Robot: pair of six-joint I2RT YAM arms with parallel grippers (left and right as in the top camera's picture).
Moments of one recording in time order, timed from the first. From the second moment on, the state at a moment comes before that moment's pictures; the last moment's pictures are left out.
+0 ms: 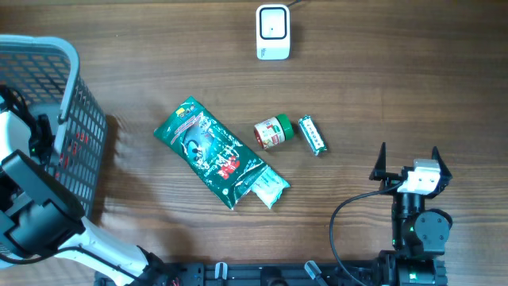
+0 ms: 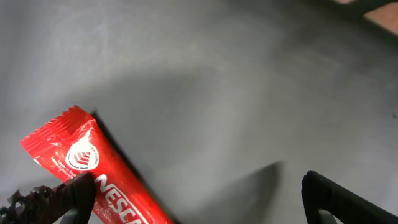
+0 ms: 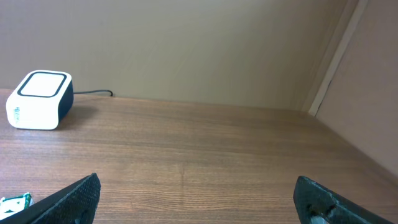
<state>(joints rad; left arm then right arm) 0.68 1.95 1.38 -0.76 -0.22 -1.19 -0.06 0.04 0.01 0.01 0.10 -0.15</state>
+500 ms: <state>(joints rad) 0.68 1.91 1.37 -0.86 -0.12 -1.11 -0.06 0.04 0.01 0.01 0.10 -0.15</state>
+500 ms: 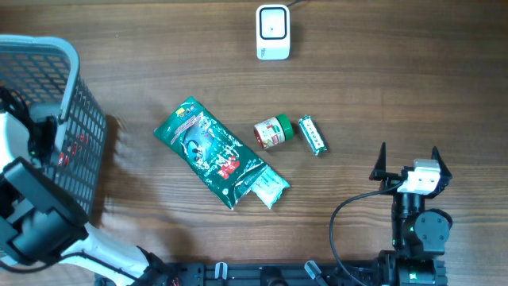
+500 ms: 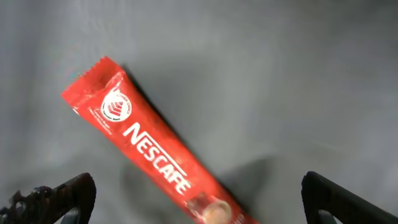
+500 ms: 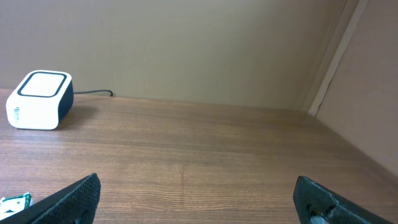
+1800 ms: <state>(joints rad) -0.43 1.22 0.75 -0.57 -0.20 -0.99 -0.06 0.04 0.01 0.01 0.10 -0.15</state>
